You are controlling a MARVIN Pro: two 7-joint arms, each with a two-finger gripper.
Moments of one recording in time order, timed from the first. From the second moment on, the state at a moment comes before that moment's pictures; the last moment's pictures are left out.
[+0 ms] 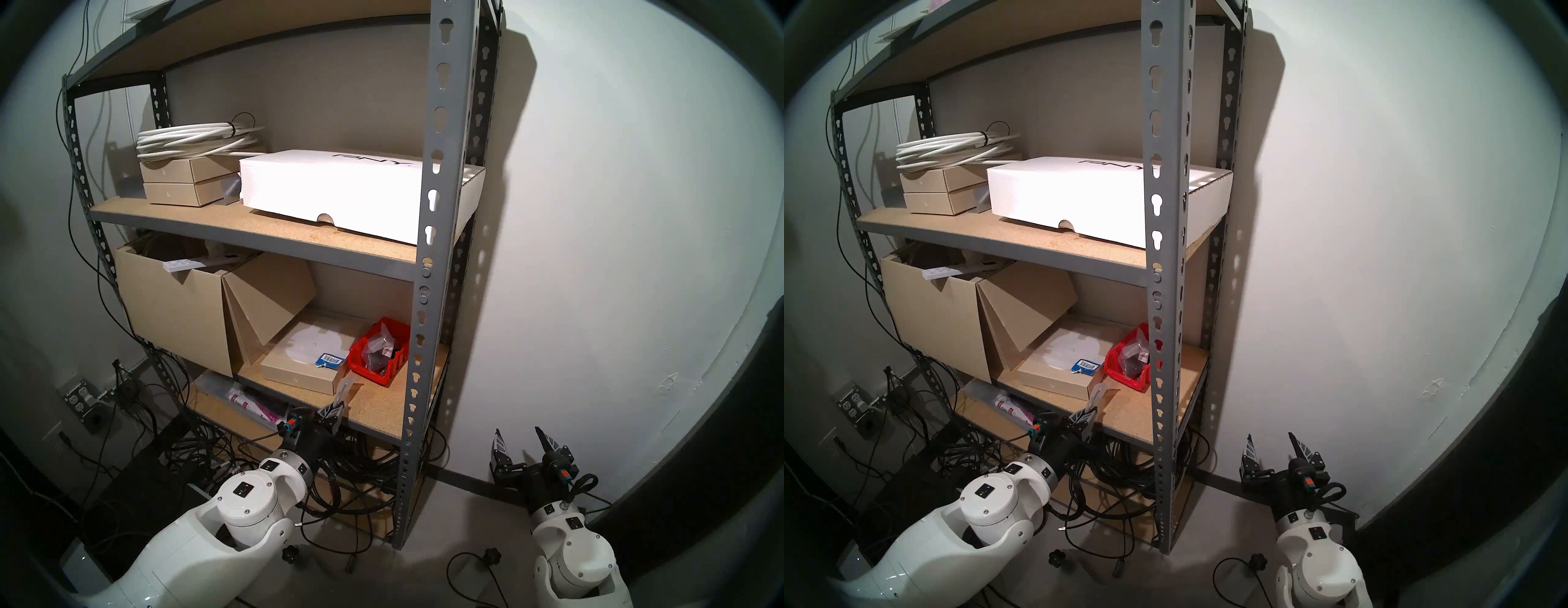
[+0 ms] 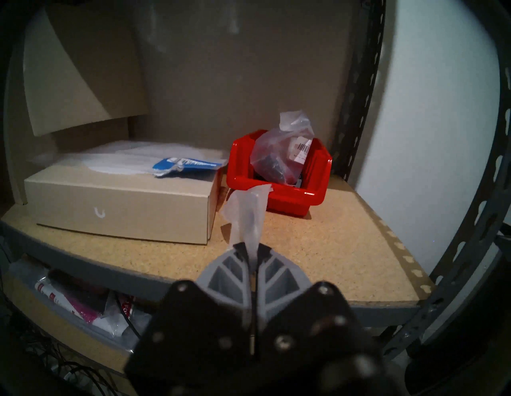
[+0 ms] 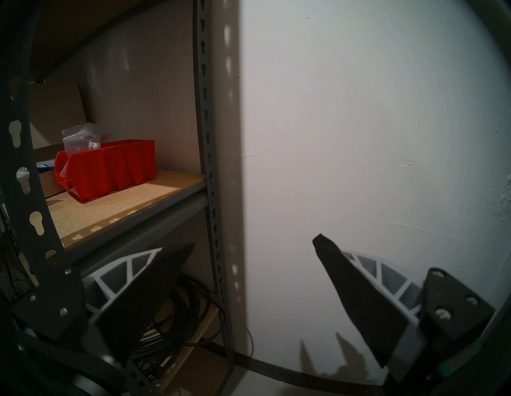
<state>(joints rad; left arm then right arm) 1.83 -0.97 -1.14 -1.88 -0.57 -0.01 0.20 -2.16 -1.61 1.70 -1.89 0.00 -0.13 0.15</state>
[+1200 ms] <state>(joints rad) 1.60 -1.05 -1.08 -1.90 -0.58 0.19 0.12 -2.16 -1.61 1.70 -1.89 0.00 -0.13 0.15</state>
